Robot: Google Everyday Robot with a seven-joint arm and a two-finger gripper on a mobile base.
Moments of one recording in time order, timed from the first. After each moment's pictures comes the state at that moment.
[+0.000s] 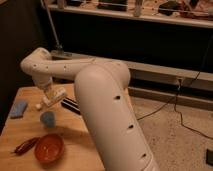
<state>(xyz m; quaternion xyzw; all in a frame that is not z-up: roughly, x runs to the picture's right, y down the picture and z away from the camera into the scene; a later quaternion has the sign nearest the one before) -0.348 0.013 0.819 -0.20 -0.19 -0.34 0.90</state>
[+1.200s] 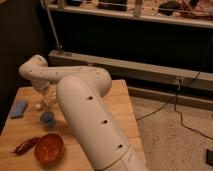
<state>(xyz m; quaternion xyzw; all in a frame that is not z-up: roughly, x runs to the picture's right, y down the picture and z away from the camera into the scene) -0.372 0.031 0.887 -0.23 -0.18 -0.35 0.89</state>
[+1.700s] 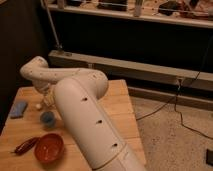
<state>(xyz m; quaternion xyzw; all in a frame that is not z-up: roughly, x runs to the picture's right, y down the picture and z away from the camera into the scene) -0.370 0.041 0.902 -0.25 -0.17 -0.35 0.89</state>
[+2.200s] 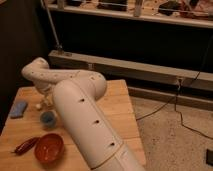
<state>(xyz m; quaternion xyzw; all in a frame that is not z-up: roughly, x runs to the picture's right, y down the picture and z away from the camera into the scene) -0.366 0.046 0.914 -0.26 -0.16 -0.33 0.89</state>
